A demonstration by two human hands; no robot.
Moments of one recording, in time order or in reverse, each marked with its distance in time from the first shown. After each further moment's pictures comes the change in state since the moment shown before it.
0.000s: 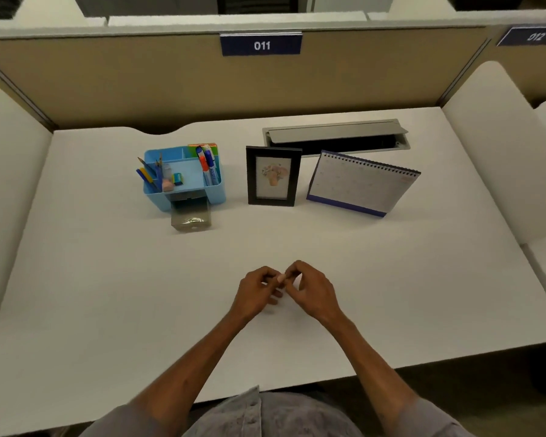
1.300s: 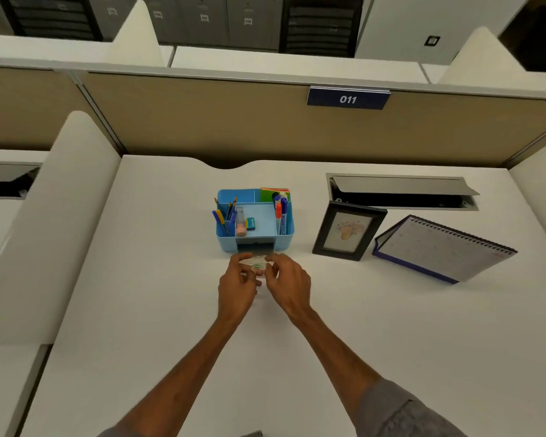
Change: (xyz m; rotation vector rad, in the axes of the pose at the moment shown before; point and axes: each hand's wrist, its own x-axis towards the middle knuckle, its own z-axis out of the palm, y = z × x) left_hand 0.075 0.008 -0.211 0.020 0.511 0.055; right_hand 0.169 -0.192 0.126 -0.109 0.072 -0.002
